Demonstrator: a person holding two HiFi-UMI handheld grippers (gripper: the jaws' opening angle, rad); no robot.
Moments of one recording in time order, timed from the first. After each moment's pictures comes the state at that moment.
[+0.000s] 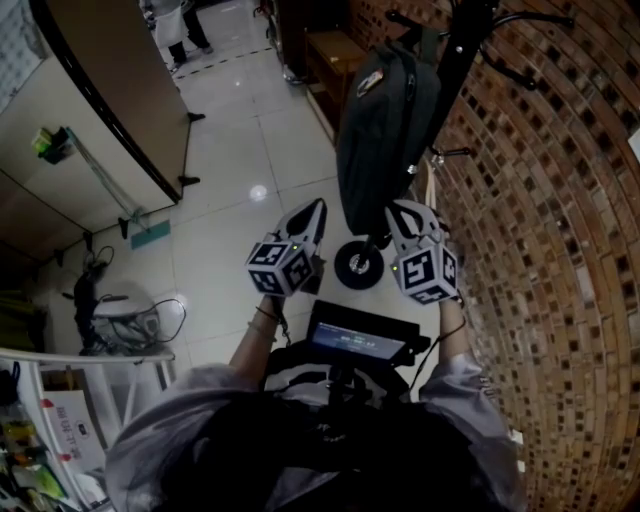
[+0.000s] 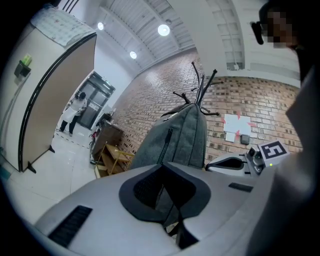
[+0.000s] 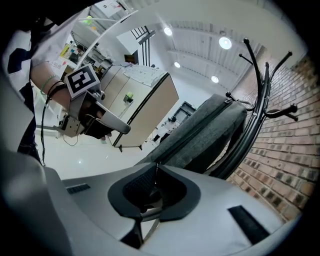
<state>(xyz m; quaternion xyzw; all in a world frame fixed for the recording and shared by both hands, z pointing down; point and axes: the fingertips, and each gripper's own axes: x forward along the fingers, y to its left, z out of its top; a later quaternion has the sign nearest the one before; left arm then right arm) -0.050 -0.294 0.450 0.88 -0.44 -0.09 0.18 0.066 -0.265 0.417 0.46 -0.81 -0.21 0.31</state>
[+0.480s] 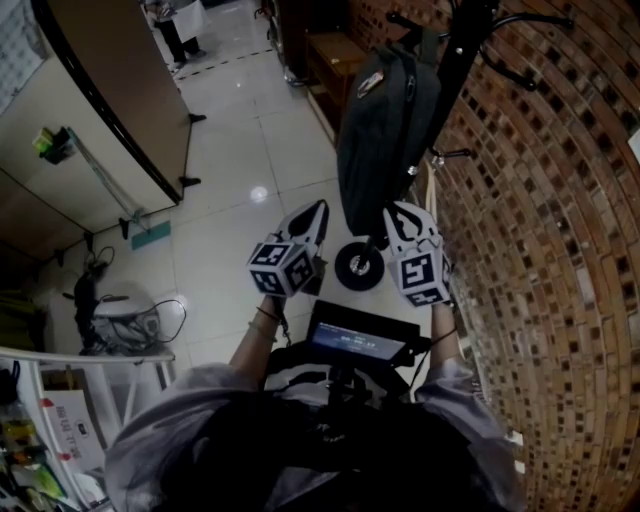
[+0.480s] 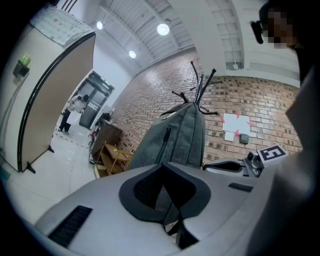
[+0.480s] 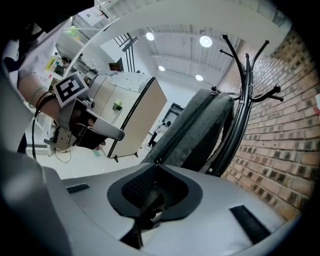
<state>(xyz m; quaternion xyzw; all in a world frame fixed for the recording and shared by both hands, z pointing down) -0.048 -0.291 0.450 0.88 -0.43 -0.08 0.19 0.071 -0.266 0.426 0.51 -0.81 -0.15 0.24</state>
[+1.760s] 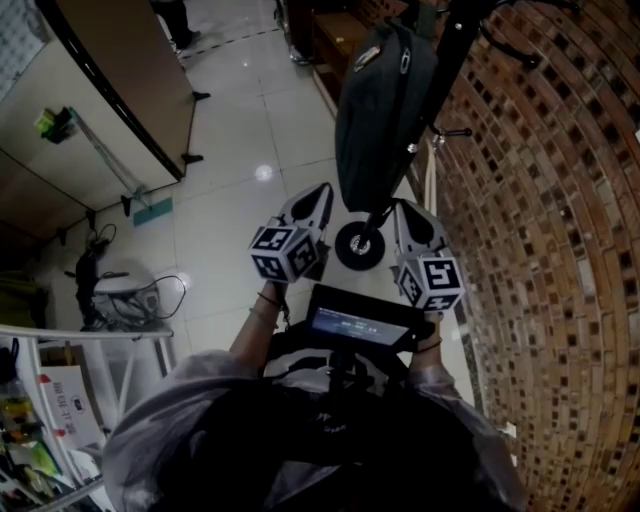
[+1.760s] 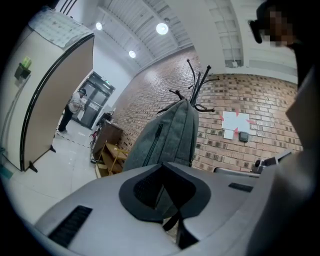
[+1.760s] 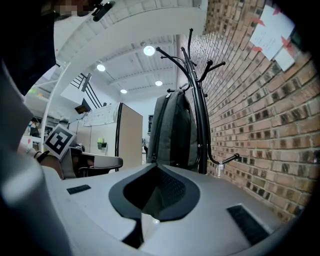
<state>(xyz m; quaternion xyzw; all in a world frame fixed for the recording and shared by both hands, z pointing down) -0.028 -0.271 0.448 0.88 -0.44 -0.08 0.18 0.103 -0.227 0.424 0.54 -0.84 0.02 0.02</state>
